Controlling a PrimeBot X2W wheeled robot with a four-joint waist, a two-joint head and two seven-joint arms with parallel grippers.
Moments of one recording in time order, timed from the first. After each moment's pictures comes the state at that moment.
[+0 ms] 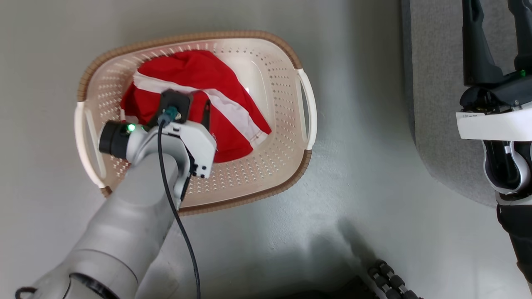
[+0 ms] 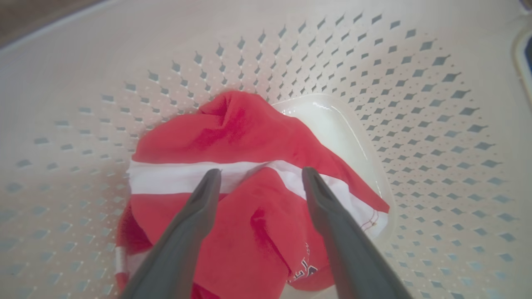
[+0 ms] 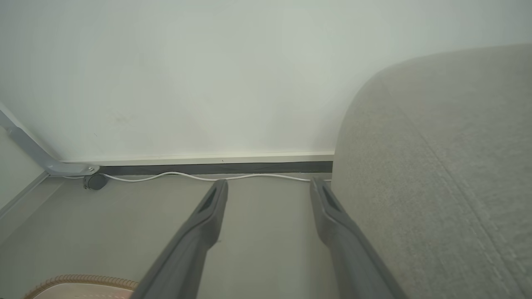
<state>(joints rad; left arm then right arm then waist) -0.95 0.04 -0.83 1.15 -0.61 0.14 -0.21 -0.64 -0.30 0.22 0.07 0.52 0.13 -0.26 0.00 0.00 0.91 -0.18</state>
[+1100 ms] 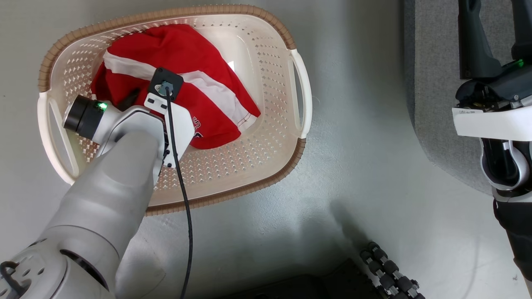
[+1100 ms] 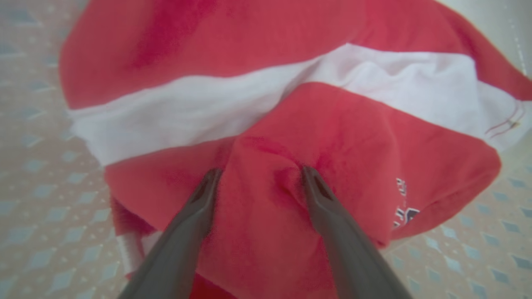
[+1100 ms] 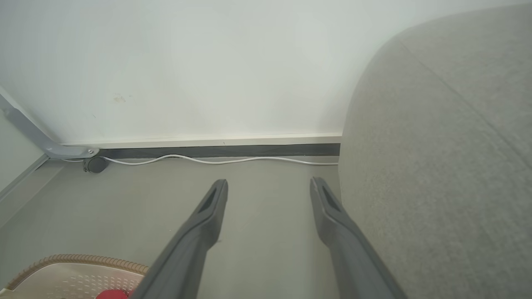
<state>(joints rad) -1.09 0.07 -1.05 1.29 -0.56 0.18 0.09 -0.67 -0.29 0.23 0.02 0.52 0.13 -0.26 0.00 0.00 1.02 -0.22</state>
